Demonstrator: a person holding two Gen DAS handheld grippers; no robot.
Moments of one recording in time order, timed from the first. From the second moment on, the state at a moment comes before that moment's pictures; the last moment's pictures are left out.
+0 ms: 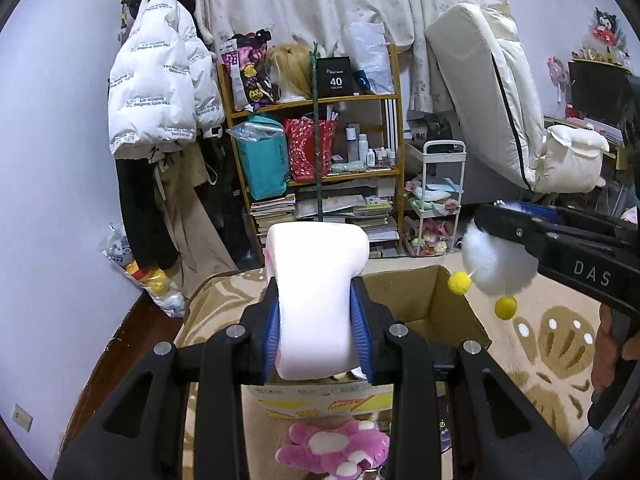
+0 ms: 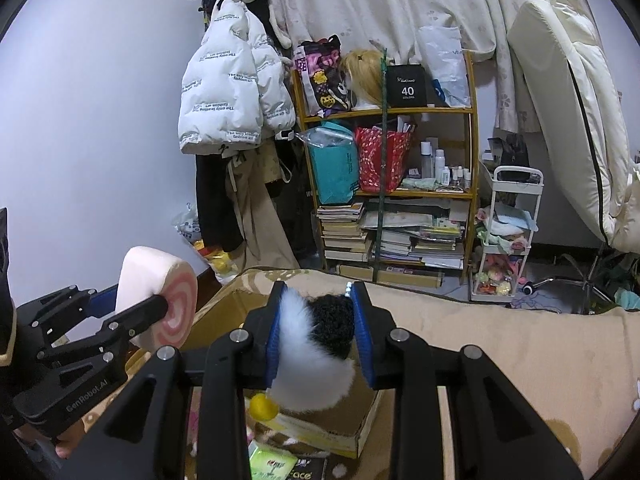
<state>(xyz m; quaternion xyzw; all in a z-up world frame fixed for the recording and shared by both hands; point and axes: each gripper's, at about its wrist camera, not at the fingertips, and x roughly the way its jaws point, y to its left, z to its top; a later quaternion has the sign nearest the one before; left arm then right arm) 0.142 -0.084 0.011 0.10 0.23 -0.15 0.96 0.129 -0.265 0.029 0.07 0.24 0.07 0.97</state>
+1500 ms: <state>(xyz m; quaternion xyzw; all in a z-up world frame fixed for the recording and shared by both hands) 0.187 -0.092 -0.053 0.08 0.33 -0.14 0.93 0.167 -0.250 -0.067 0.04 0.32 0.12 0.94</state>
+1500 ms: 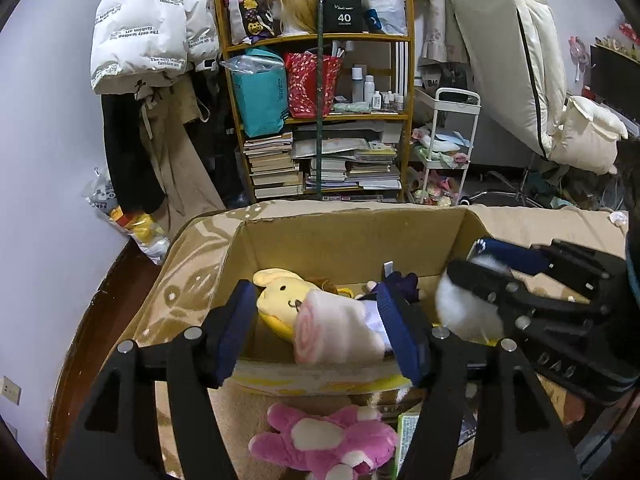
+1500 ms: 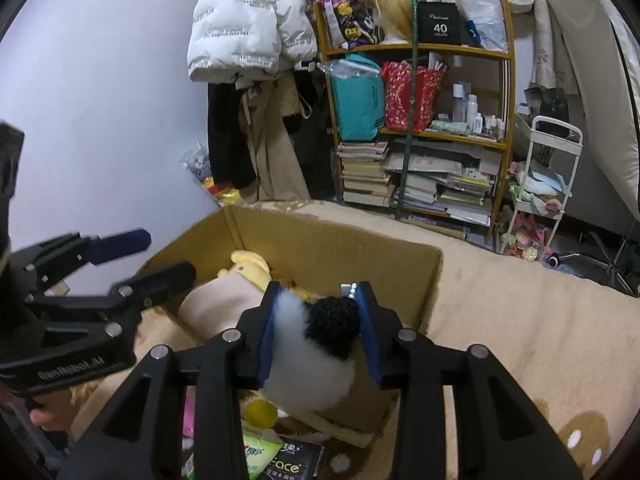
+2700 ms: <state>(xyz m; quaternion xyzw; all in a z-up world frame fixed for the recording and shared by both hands) 0.132 -0.058 -0.029 0.11 0.37 -0.09 0.92 0.113 -0.246 -0.042 0.06 0.35 0.08 0.93</state>
